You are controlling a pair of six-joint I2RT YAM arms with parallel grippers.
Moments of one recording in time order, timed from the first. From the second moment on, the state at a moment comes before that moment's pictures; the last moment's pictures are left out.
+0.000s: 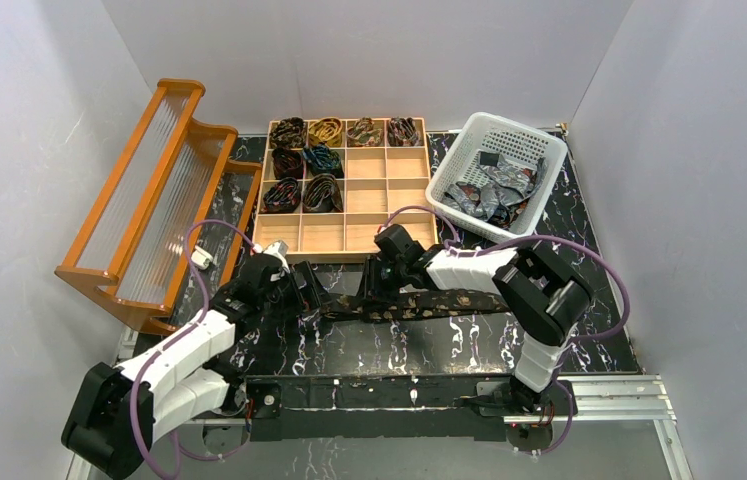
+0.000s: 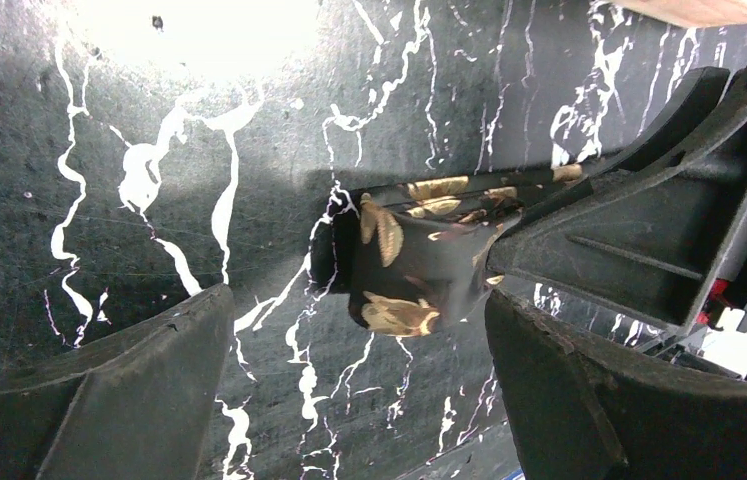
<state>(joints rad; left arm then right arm) -0.48 0.97 0.39 -0.22 0.15 -0.77 0.86 1.75 0.93 -0.12 -0.37 0.95</state>
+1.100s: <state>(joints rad) -0.47 1.18 0.27 0.23 0.34 -0.81 0.81 1.79 0.88 0.01 -0.47 0.93</state>
